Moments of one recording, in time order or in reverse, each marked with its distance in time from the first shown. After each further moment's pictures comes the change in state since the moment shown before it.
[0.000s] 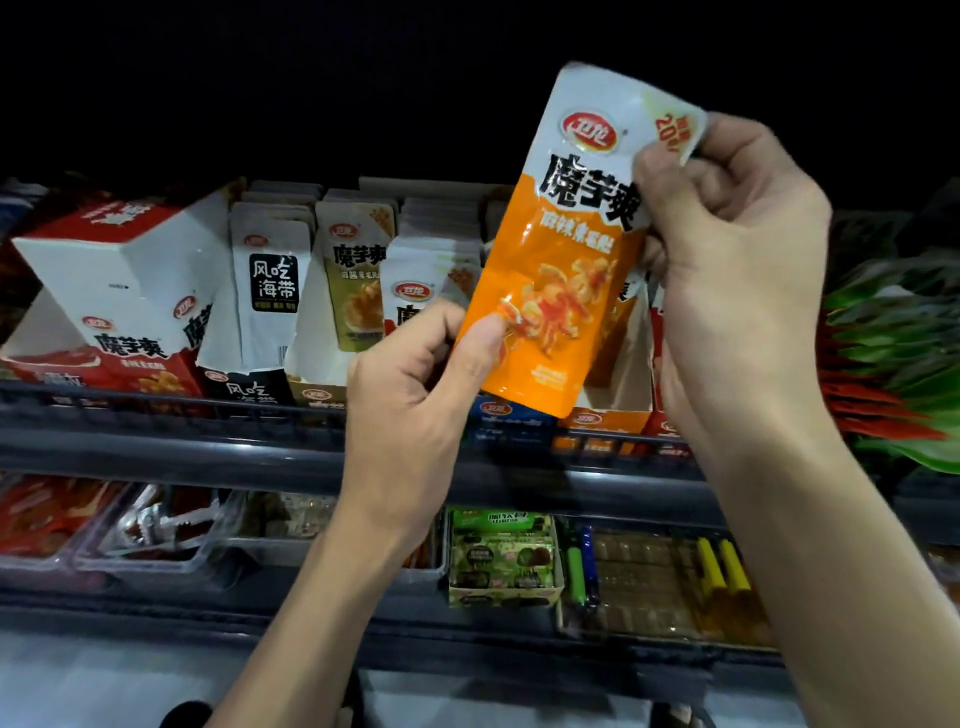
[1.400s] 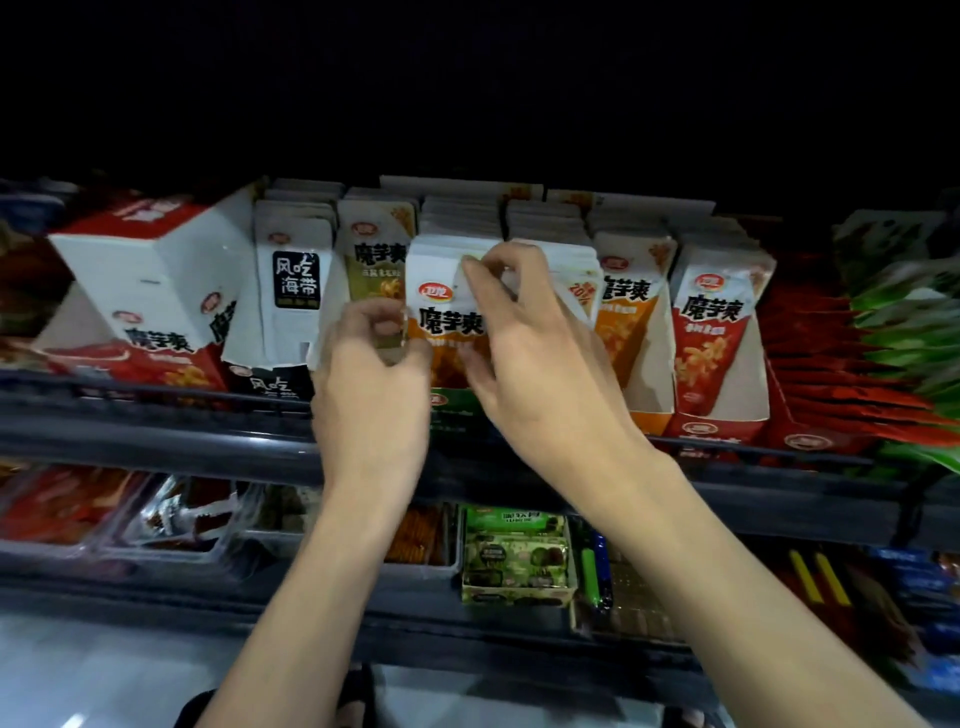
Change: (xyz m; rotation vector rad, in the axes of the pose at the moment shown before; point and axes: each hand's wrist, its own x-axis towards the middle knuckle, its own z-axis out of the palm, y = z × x) left_hand 0.012 -0.020 -0.024 0.439 0.344 -0.433; right_hand -0.045 0.057 0.038 -1.182 -0.514 -0.333
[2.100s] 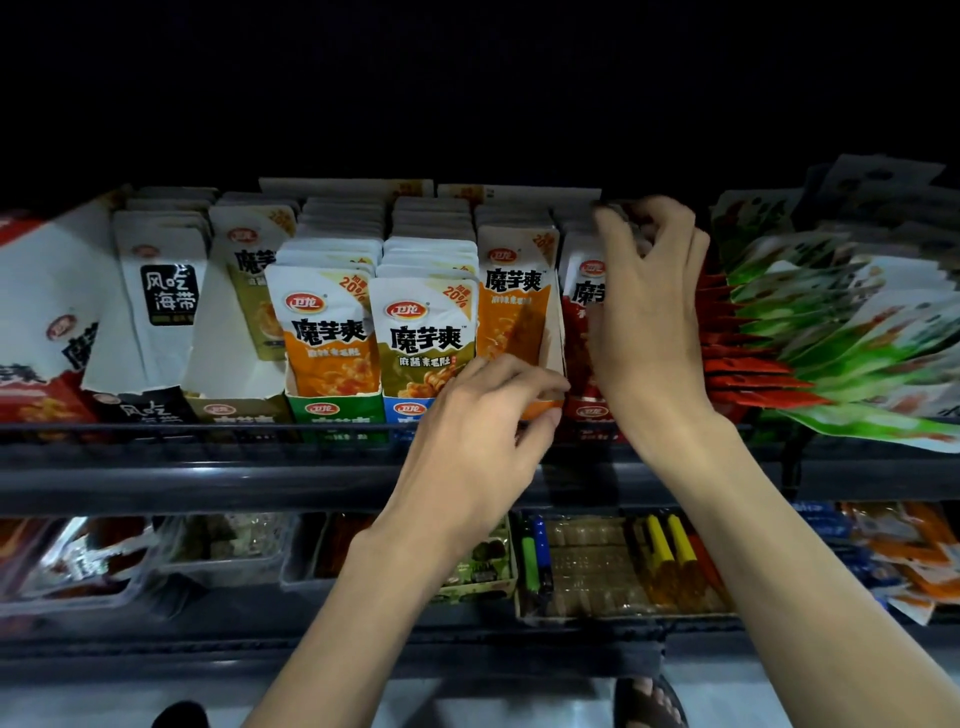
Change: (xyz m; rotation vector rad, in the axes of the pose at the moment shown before) left_hand -0.056 0.017 0.088 0.245 -0.562 0.656; right_hand -0.022 0.126 -0.037 -0.116 0.256 0.344
